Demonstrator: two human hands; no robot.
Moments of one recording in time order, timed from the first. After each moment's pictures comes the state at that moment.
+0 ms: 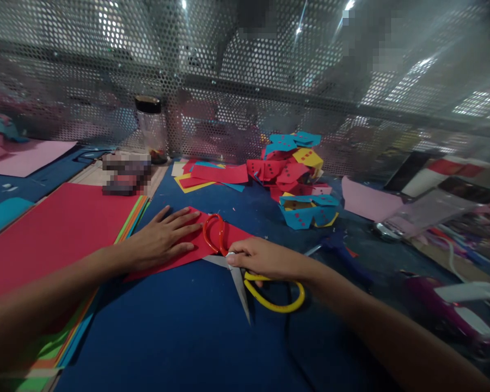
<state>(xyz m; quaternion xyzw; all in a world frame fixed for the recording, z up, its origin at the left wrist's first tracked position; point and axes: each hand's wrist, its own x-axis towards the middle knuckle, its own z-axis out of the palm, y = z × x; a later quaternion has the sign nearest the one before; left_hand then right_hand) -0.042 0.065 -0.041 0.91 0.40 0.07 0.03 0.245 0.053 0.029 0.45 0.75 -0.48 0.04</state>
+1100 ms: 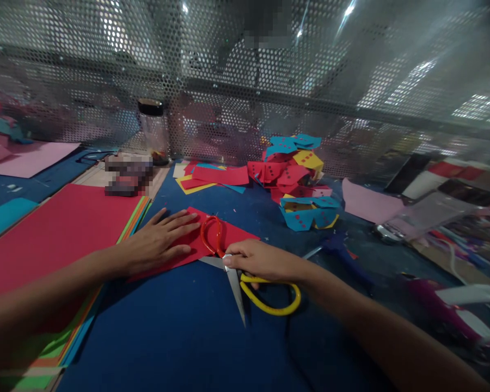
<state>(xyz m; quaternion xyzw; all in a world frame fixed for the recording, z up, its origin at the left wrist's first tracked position) -0.048 0.057 -0.033 0.91 0.41 0.06 0.05 0.239 0.053 0.022 0.43 0.72 -0.54 0.02</state>
